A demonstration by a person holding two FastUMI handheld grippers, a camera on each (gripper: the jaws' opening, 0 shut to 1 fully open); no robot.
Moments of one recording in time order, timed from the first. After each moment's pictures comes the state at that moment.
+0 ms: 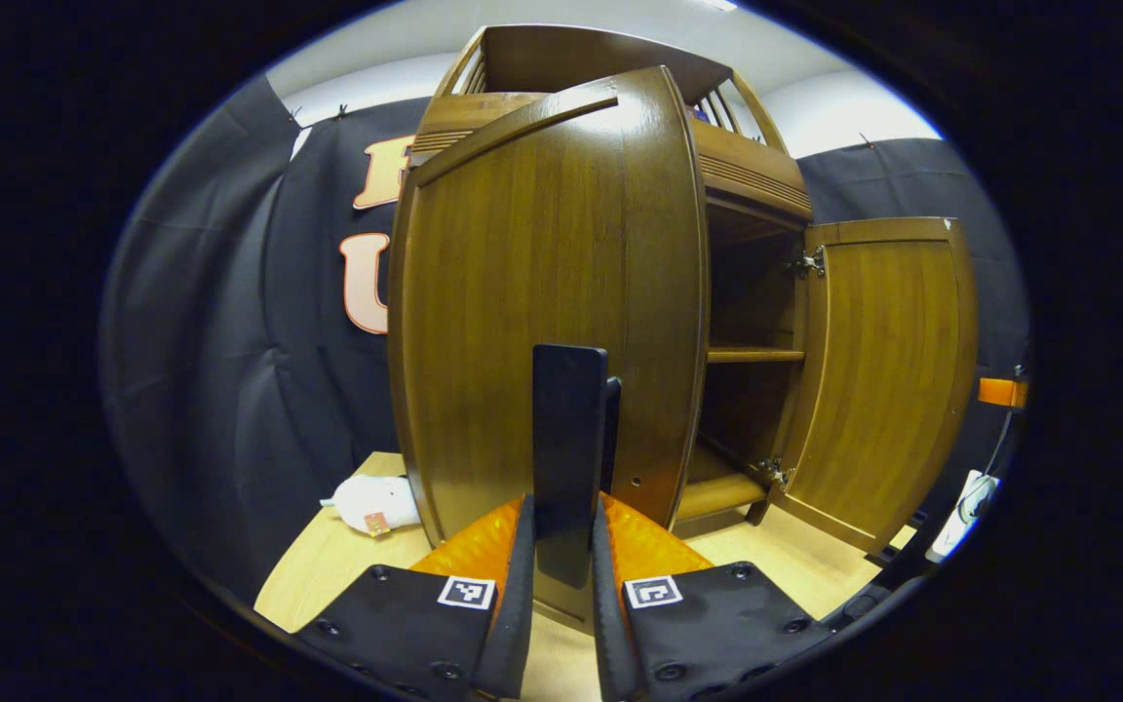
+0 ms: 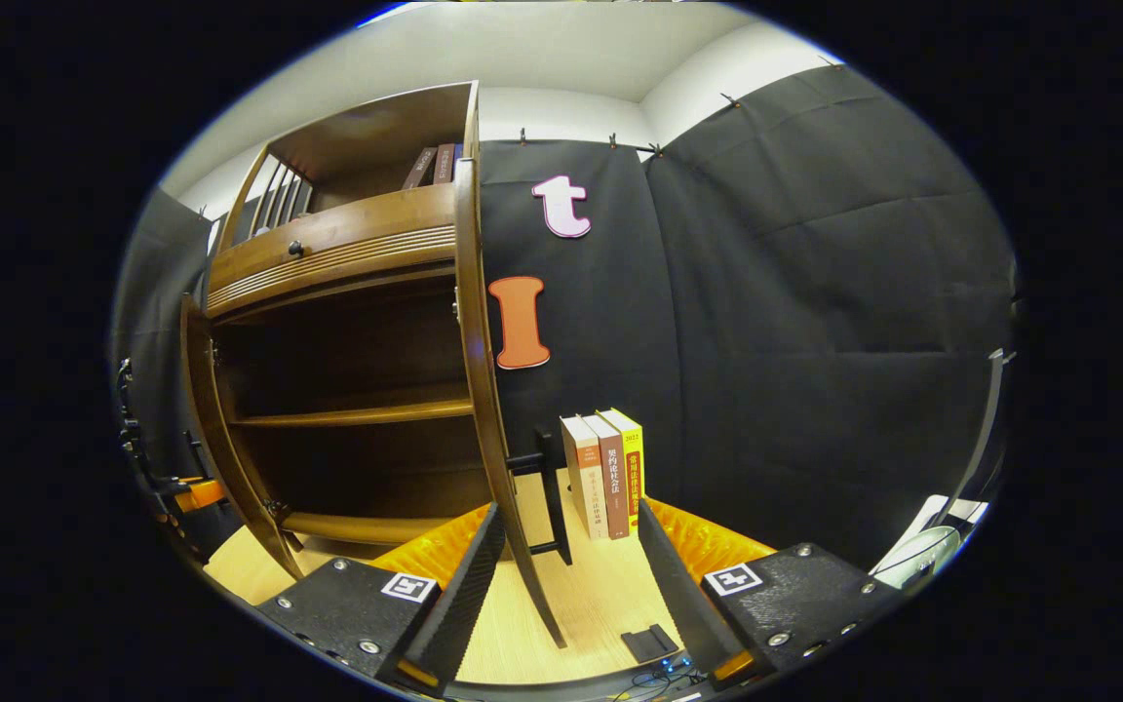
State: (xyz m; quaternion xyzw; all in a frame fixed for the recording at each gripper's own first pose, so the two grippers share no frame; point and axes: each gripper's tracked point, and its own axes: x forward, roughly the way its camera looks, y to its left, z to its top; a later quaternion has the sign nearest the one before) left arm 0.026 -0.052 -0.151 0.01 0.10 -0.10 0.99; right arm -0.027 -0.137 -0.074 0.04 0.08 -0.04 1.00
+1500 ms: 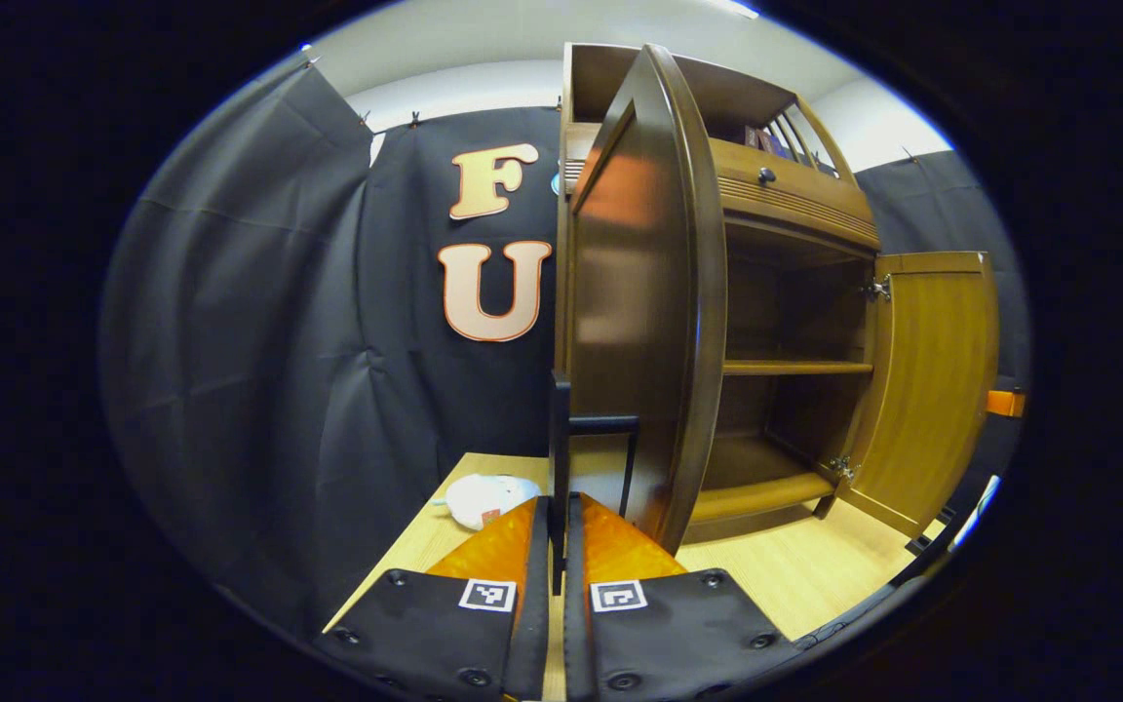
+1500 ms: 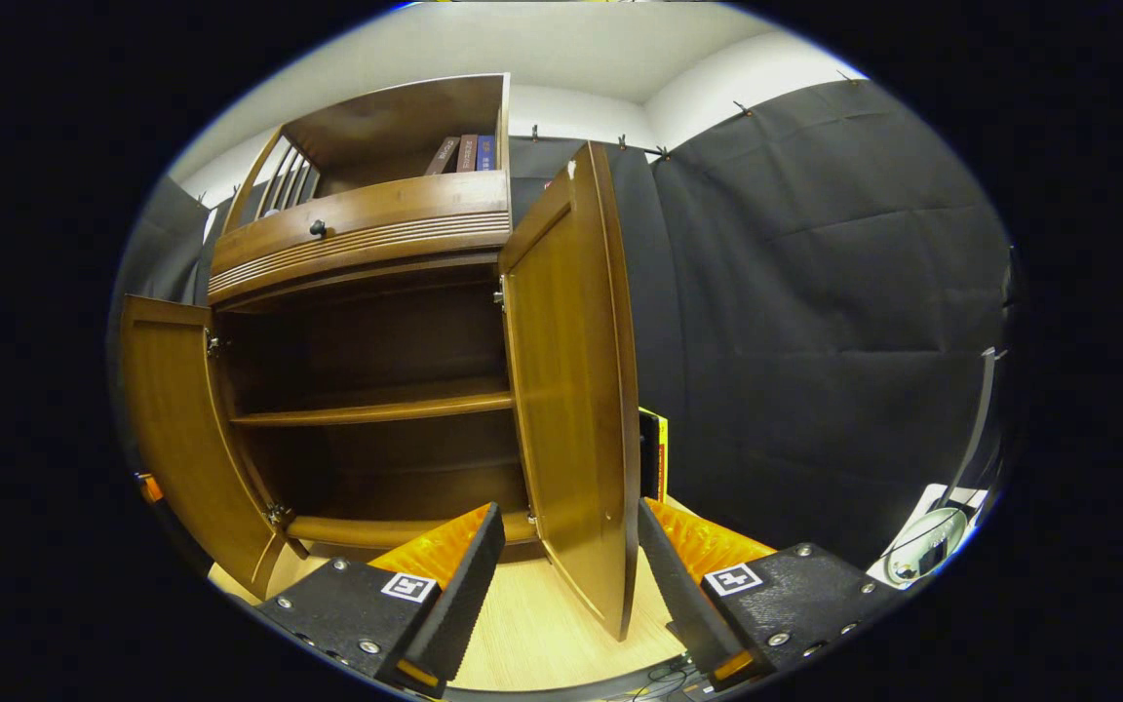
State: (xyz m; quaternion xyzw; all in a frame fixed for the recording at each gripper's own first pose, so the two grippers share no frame) left arm -0.005 0.092 -0.122 0.01 0.08 -0.01 1.00; right arm -0.023 -0.061 -0.073 0.04 0.08 -0.06 0.99
